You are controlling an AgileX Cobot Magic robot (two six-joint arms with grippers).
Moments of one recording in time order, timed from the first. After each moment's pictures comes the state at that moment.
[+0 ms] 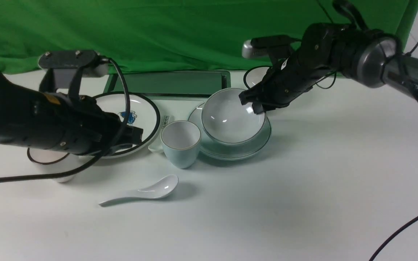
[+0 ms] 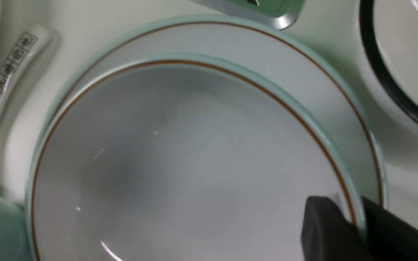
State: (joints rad) right arm 0.38 2.23 -1.88 0.30 0.68 -0.17; left arm -0.22 1.35 -0.93 -0.46 0.52 0.30
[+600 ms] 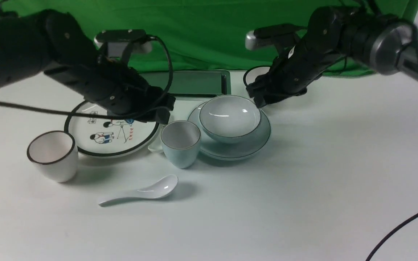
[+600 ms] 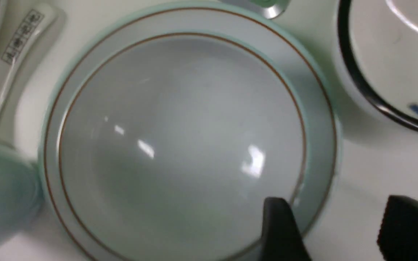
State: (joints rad) right arm 0.38 2.11 -1.90 0.21 0.83 -0.18; left arm -0.22 1.76 -1.37 -0.41 0.70 0.30
